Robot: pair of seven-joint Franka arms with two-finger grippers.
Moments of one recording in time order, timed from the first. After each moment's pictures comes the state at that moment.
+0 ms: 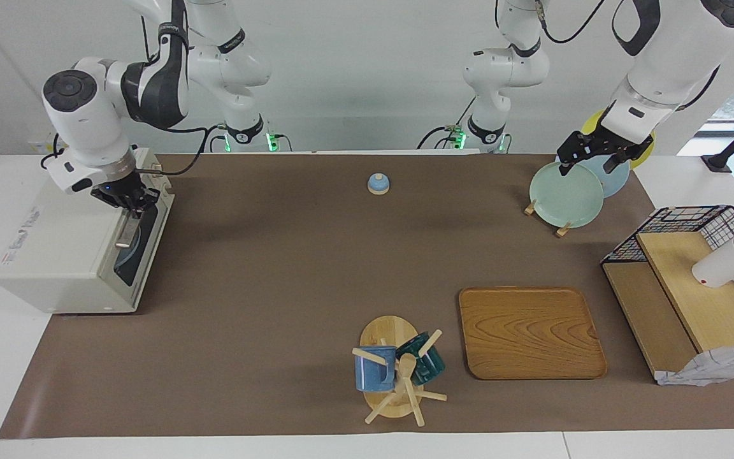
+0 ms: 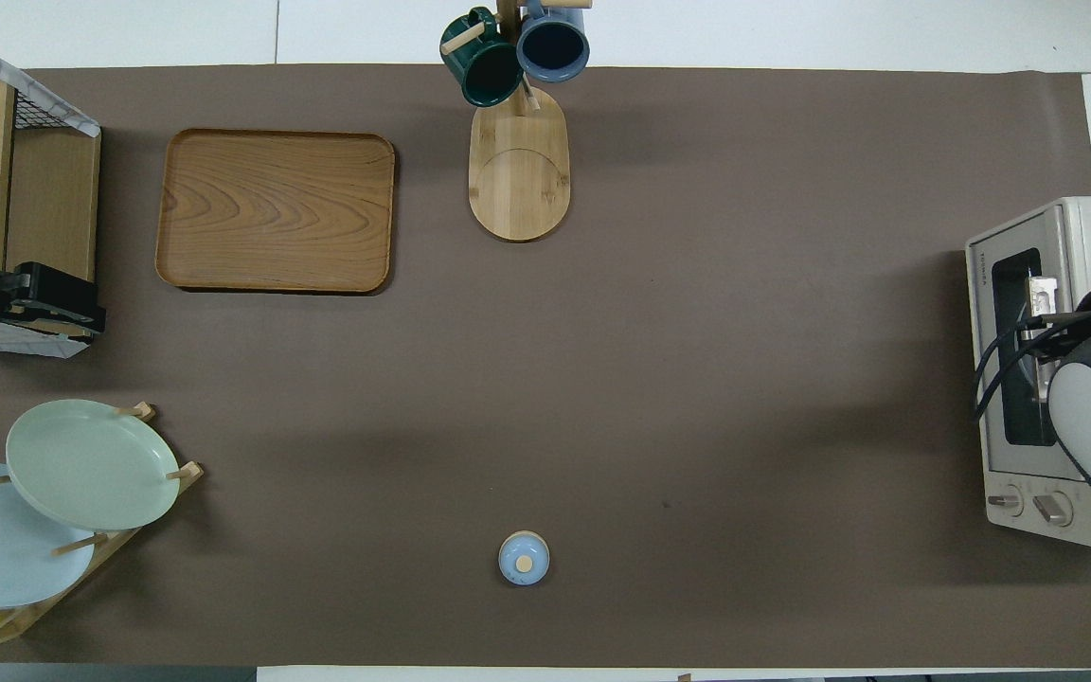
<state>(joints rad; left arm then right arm) -0.07 -0.02 -0.01 -1.61 -0.02 1.49 -0.05 -0.11 -0.05 -0.03 -2.03 -0.21 1.91 -0.02</state>
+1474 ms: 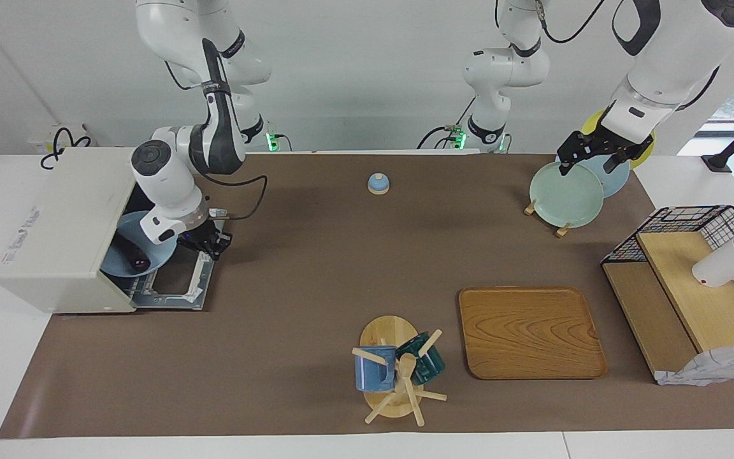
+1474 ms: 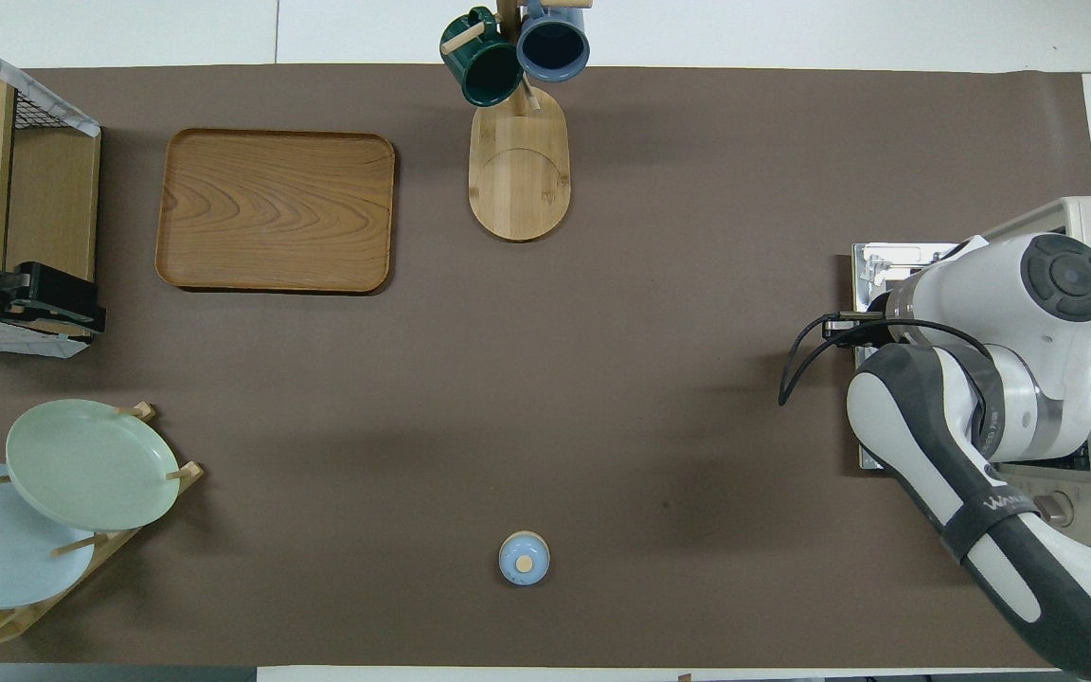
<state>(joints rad) -0.07 -0.02 -0.01 -1.61 -0.02 1.49 -0.05 0.06 0.12 -0.01 -2.18 0.03 2.28 0.12</state>
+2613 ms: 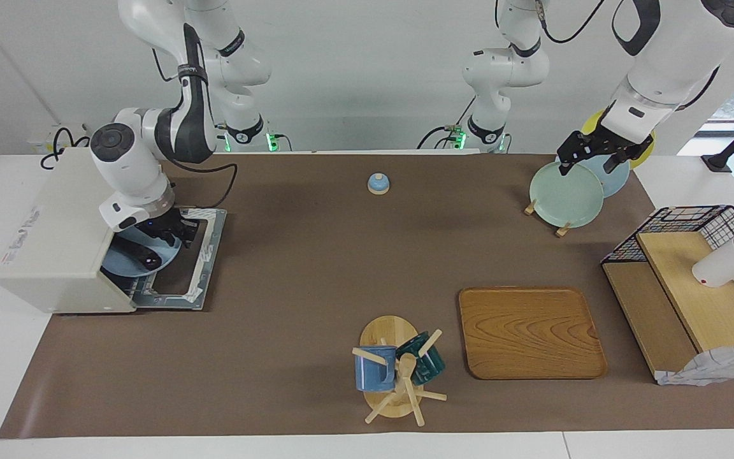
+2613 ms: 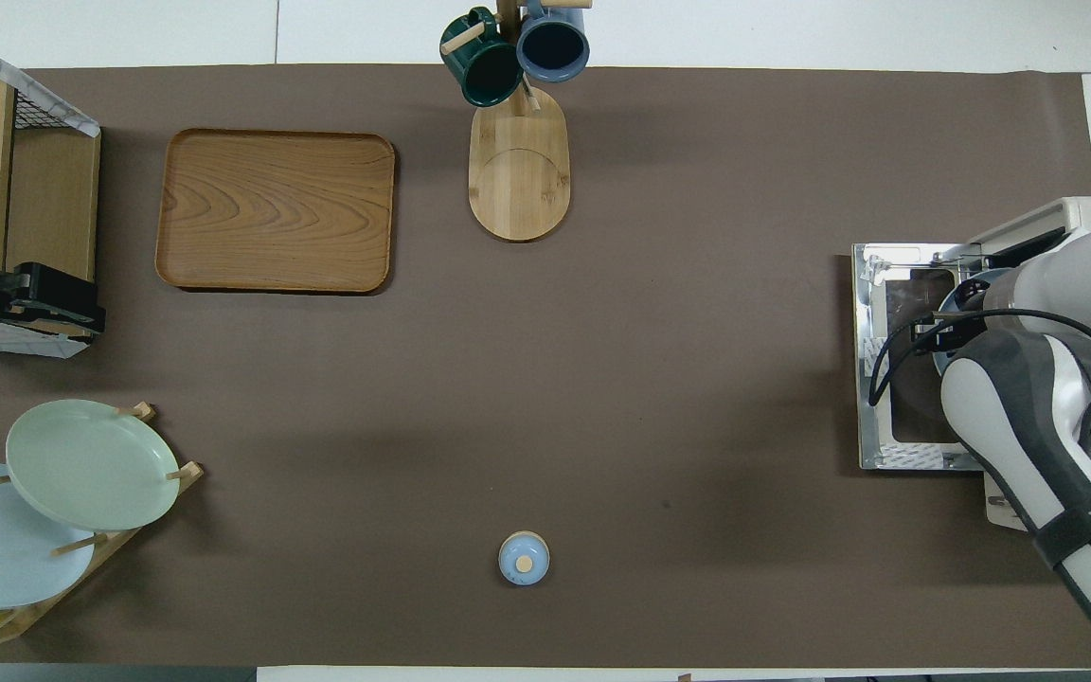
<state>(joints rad) -0.07 -0.02 -0.01 -1.61 -0.02 1.49 -0.05 -0.06 0.06 -0.03 -2.15 -0.08 2.14 0.03</state>
